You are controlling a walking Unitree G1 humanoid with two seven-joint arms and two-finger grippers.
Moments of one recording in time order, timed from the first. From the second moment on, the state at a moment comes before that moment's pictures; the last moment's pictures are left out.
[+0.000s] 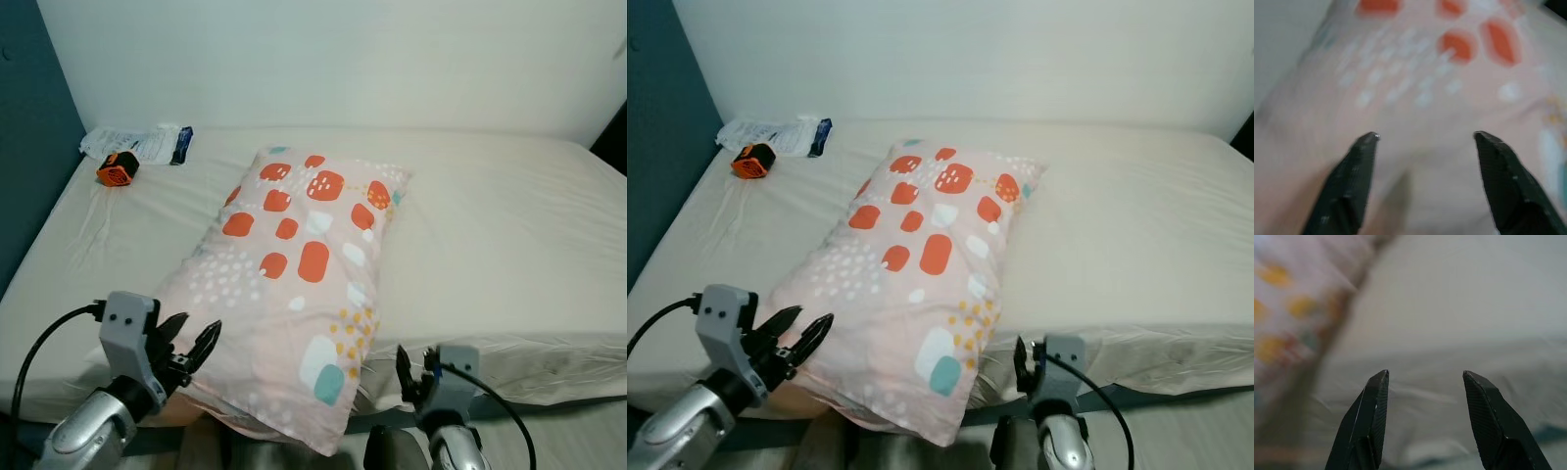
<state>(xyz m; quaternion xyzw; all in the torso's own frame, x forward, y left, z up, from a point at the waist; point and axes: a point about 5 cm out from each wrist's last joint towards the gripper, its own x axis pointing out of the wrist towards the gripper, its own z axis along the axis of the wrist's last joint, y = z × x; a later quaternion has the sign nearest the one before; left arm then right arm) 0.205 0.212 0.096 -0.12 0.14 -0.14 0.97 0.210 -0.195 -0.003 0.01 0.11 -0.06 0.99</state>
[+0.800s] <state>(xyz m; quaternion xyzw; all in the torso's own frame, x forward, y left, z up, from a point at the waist) 0.180 0.225 0.034 -0.46 0.20 -0.04 0.86 0.267 -0.186 0.022 0.05 0.08 0.01 0.99</state>
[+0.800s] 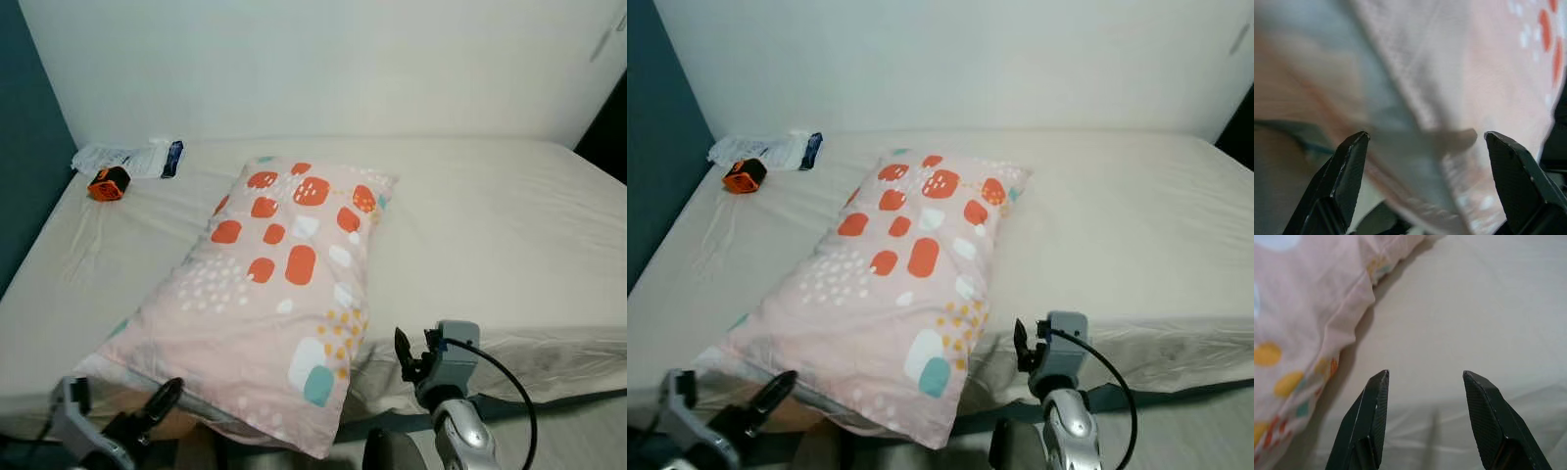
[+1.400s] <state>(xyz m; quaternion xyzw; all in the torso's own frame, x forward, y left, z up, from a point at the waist) 0.242 0.145 0.065 -0.46 0.11 -0.21 0.85 0.288 -0.175 0.025 0.05 0.10 0.04 0.99</state>
